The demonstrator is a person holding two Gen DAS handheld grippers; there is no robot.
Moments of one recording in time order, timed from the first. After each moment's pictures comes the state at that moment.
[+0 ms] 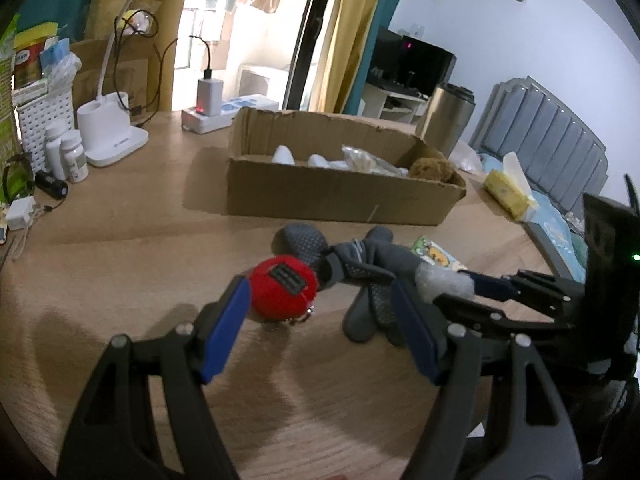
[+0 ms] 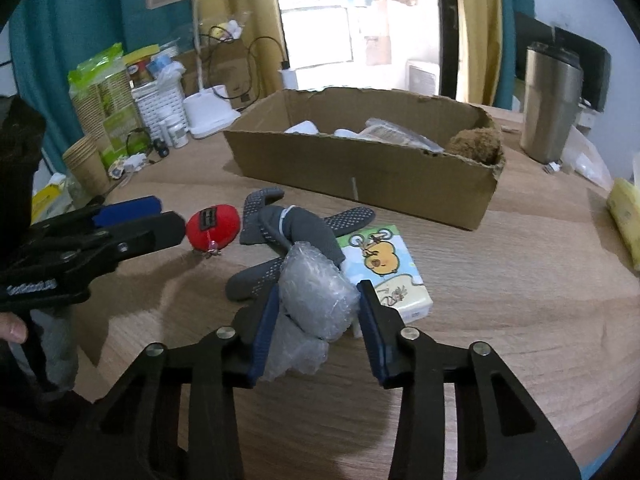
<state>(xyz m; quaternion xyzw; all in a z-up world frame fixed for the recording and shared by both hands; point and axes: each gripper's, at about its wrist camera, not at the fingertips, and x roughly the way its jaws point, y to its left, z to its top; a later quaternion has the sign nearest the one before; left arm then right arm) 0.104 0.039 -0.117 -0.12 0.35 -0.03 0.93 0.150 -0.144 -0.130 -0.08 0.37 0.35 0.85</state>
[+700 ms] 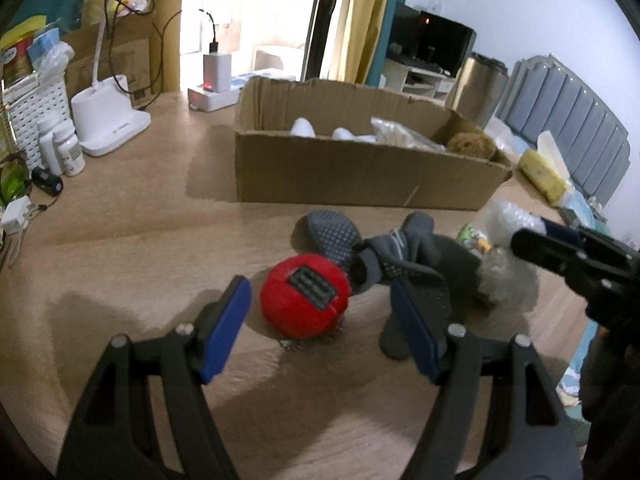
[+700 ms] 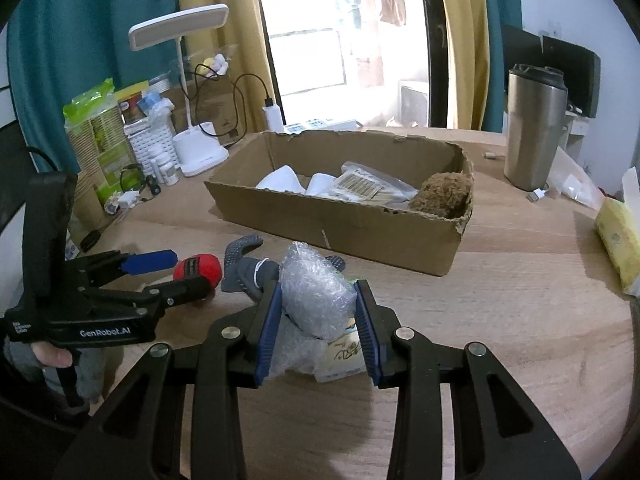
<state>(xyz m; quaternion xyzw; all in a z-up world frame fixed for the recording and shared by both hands) 0.140 0.040 -0.143 -0.10 0.39 0.00 0.91 0.177 -0.159 -0.109 -0.05 0.34 0.34 0.87</state>
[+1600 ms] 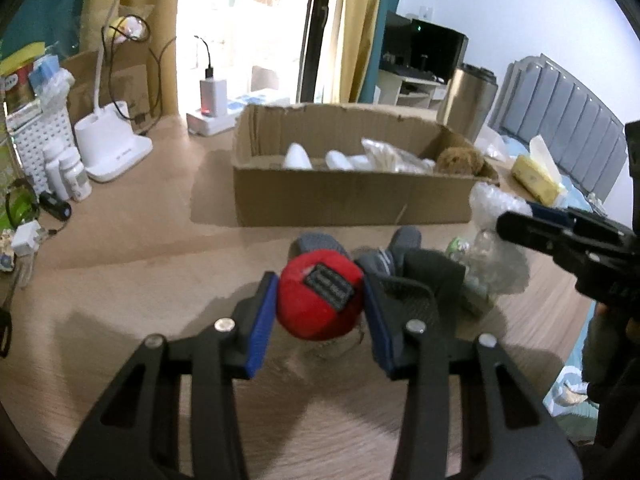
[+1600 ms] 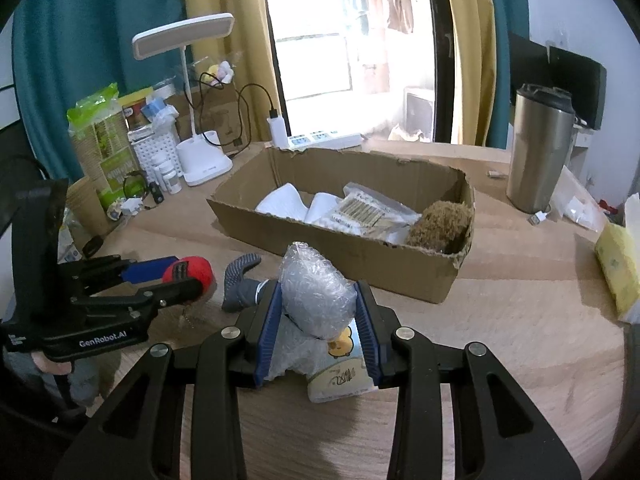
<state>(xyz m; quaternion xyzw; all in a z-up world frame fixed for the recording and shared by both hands) 0.135 0.038 -0.124 -0.08 0.37 0.00 0.93 0.184 -0.155 -0.092 -0.06 0.33 0.35 0.87</state>
